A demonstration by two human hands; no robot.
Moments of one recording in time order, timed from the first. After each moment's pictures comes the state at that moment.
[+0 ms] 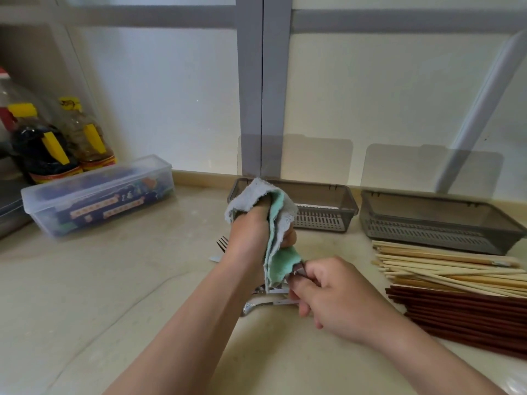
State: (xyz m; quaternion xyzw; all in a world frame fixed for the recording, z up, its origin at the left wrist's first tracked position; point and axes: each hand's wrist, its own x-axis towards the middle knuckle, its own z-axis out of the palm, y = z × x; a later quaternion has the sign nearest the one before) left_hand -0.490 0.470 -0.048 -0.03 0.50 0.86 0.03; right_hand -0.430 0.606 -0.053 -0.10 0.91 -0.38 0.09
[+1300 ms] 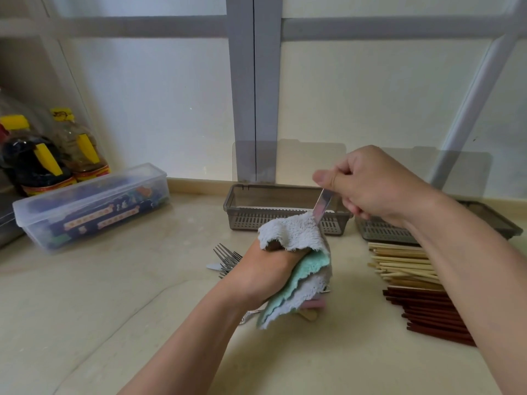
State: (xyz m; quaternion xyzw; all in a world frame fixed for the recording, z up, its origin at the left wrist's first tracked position) left_hand -0.455 0.469 -0.042 0.16 0.75 0.64 0.05; right_hand -0.508 0.641 0.038 -0.12 0.90 -0.43 -0.03
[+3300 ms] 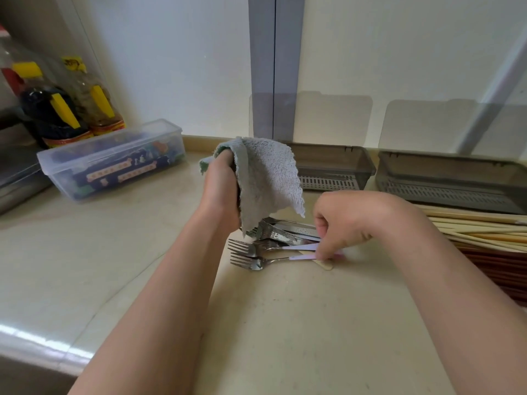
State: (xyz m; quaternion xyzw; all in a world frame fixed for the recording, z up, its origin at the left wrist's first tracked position) left_hand -0.489 0.419 -0.042 -0.13 0.54 0.83 -0.05; right_hand -0.486 0.599 -0.025 -0.17 0.96 0.02 0.22
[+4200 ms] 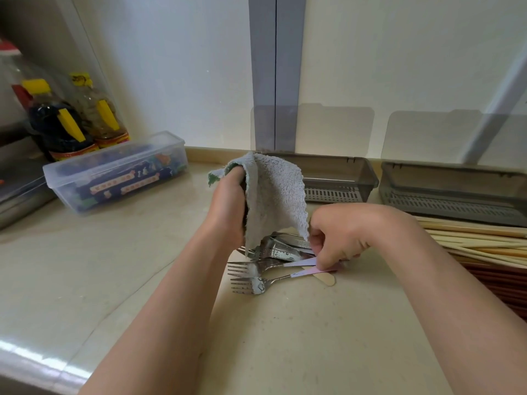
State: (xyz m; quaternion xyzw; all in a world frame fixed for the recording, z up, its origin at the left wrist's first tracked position) left_hand -0.494 0.424 -0.049 -0.14 0.59 0.80 -0.02; right_hand -0.509 0.601 -0.038 -0.21 0.94 -0.04 0.26
